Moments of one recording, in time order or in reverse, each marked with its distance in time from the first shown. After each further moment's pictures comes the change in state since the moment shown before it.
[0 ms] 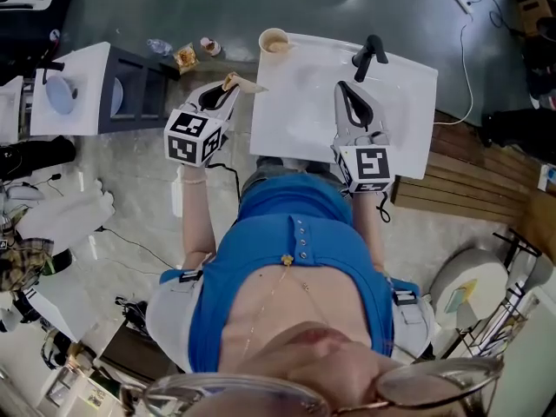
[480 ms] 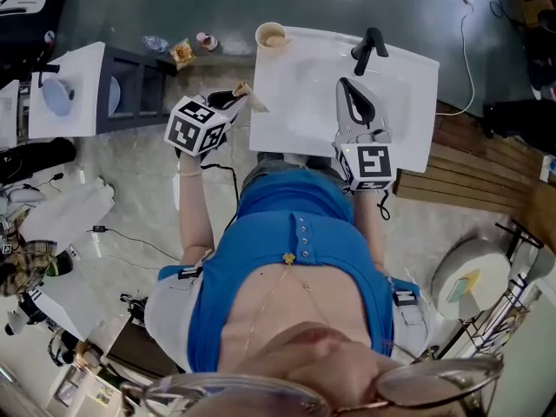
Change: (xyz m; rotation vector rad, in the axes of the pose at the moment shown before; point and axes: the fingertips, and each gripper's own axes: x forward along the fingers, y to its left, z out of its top) left arm 0.021 -0.025 -0.046 0.026 0.263 -0.219; right arm 0.000 -0.005 -0.010 0.014 0.021 -0.024
